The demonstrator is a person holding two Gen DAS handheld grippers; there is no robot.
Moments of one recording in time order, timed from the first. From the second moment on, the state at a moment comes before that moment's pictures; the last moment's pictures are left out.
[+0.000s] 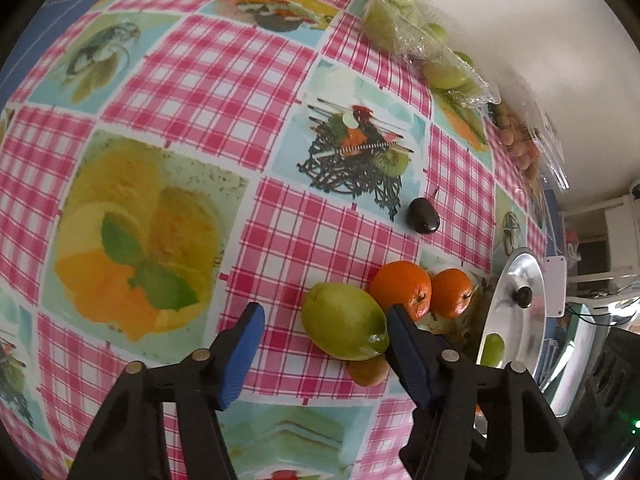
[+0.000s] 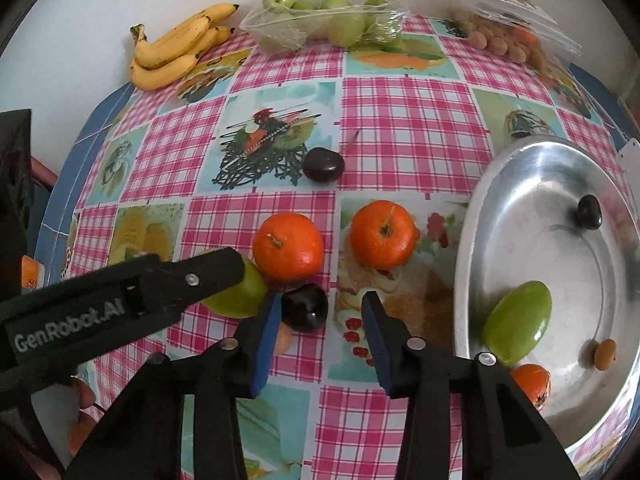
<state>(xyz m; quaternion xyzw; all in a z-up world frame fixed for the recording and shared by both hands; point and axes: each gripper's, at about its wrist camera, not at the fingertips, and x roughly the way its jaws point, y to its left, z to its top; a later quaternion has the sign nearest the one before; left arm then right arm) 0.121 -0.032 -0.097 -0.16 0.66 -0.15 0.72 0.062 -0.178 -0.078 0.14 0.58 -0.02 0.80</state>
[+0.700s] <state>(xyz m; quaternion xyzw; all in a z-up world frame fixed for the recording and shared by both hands) 0.120 0.018 -0.082 -0.18 0.64 -0.07 0.74 0.060 -0.189 -0.074 0.15 0.58 -0.03 0.80</state>
